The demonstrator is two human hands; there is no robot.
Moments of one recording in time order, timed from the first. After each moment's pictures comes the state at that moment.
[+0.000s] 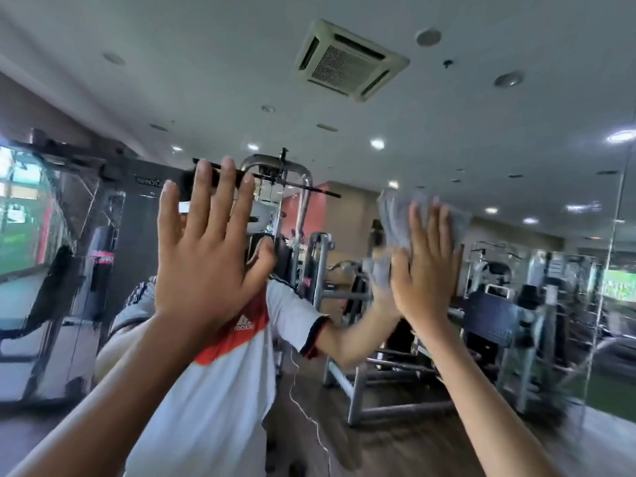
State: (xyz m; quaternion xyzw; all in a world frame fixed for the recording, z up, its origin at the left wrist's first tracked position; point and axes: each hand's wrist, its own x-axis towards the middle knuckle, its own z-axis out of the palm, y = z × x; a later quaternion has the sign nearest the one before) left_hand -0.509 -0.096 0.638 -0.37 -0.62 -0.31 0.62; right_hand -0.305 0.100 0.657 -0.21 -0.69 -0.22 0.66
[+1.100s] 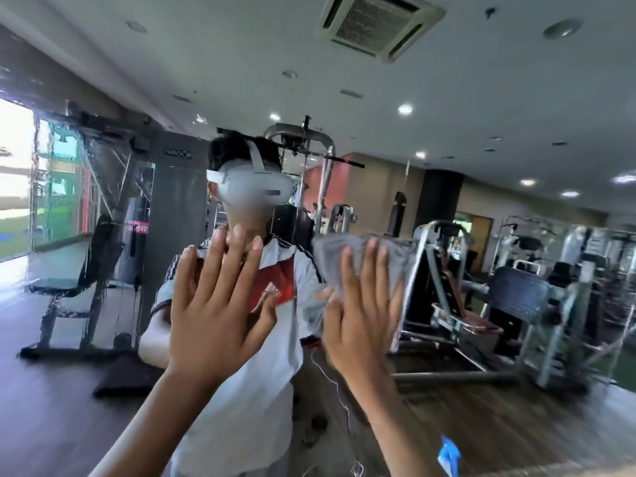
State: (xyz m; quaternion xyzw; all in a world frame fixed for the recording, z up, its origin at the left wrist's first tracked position) left_hand -0.514 -0.110 0.521 -0.40 -0.60 -0.32 0.62; right_hand -0.375 0.029 0.526 -0.18 -0.72 -0.20 0.64
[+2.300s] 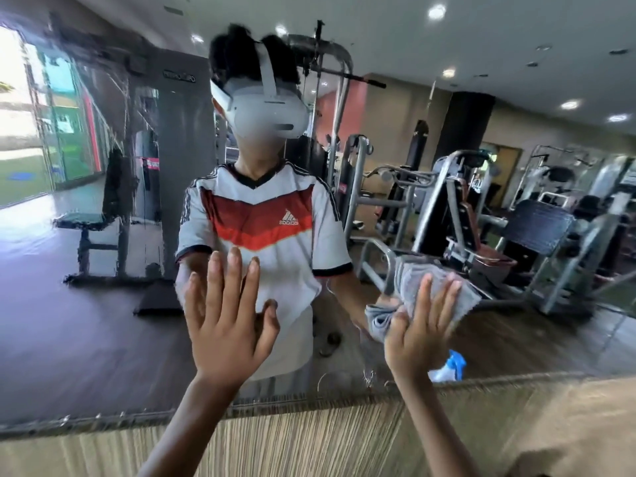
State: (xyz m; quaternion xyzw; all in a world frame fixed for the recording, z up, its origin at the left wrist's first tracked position) left_hand -0.512 -0.109 0.380 -0.38 -0.63 -0.33 0.60; right_hand -0.315 0.068 0.382 -0.32 -0.69 -0.12 0.64
